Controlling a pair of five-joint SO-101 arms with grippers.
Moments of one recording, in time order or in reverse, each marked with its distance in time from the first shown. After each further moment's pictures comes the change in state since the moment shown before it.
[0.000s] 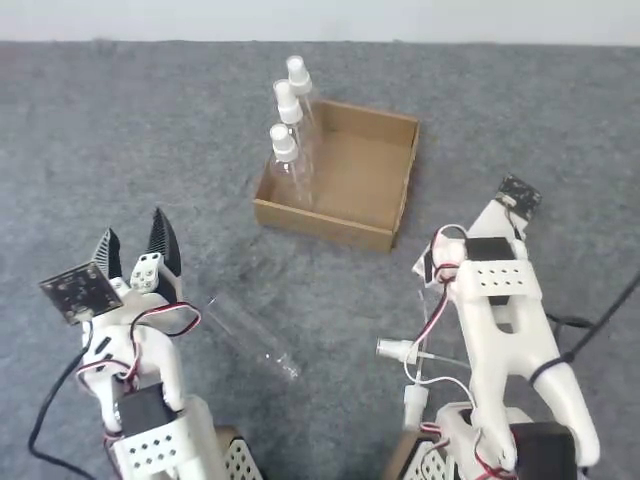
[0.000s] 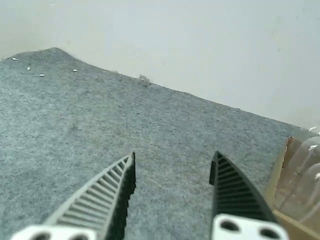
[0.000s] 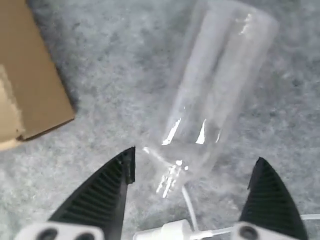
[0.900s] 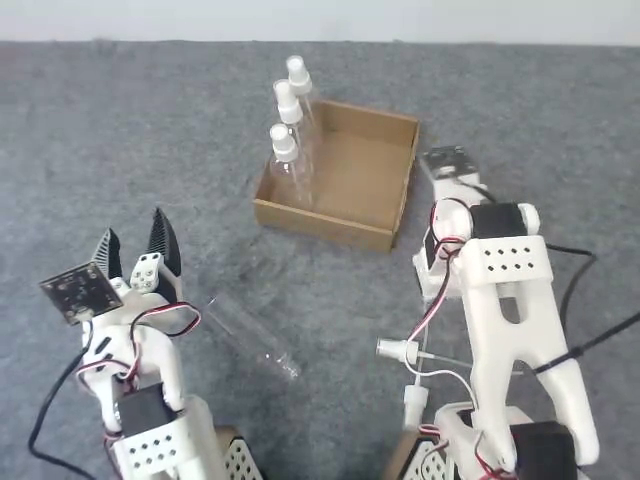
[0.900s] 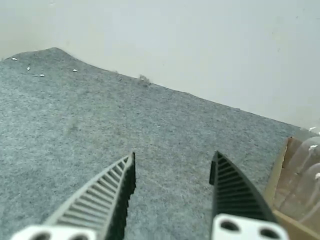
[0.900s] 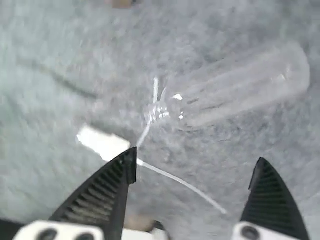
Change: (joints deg) left arm 0.0 0.0 0.0 0.0 0.0; right arm -1.8 0.0 -18.5 28.1 48.8
